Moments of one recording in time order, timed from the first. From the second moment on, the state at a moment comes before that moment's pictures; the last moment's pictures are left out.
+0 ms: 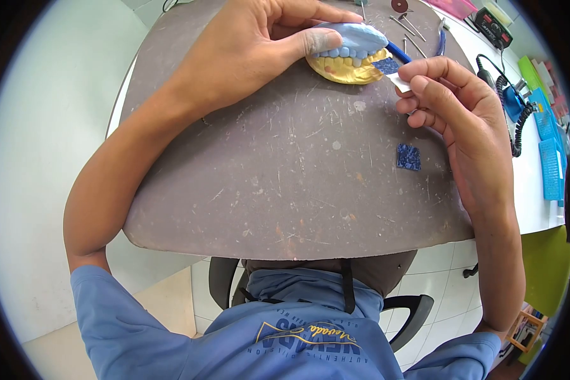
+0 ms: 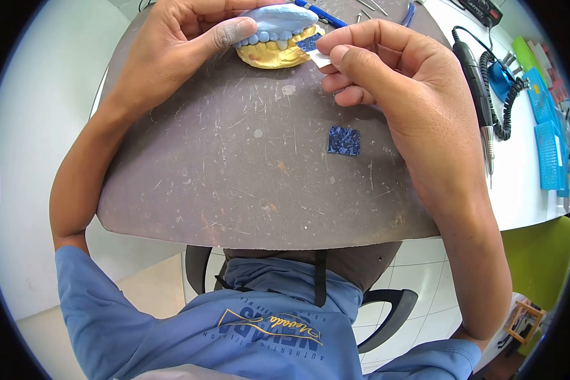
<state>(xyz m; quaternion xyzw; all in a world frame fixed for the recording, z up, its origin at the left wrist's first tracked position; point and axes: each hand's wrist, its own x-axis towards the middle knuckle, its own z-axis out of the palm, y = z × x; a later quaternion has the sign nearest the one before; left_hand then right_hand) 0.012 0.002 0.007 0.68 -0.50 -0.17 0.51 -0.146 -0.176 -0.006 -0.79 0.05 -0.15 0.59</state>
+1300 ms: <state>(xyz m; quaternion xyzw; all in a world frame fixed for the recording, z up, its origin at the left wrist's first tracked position) 0.019 0.001 0.015 0.66 -0.53 -0.20 0.49 -0.131 -0.173 -0.004 -0.77 0.06 -0.13 0.63</state>
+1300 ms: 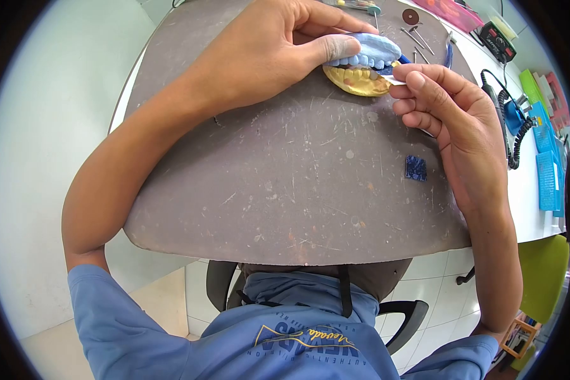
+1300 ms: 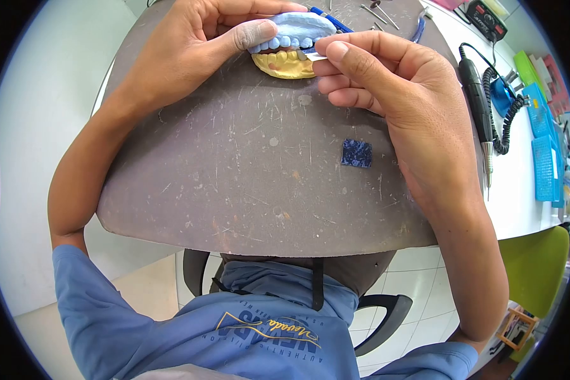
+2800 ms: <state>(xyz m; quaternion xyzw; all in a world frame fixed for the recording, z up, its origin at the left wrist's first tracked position) 0.006 0.008 0.000 0.68 -0.58 -0.04 0.44 -0.109 -0.188 0.026 -0.87 0.06 0.01 0.48</state>
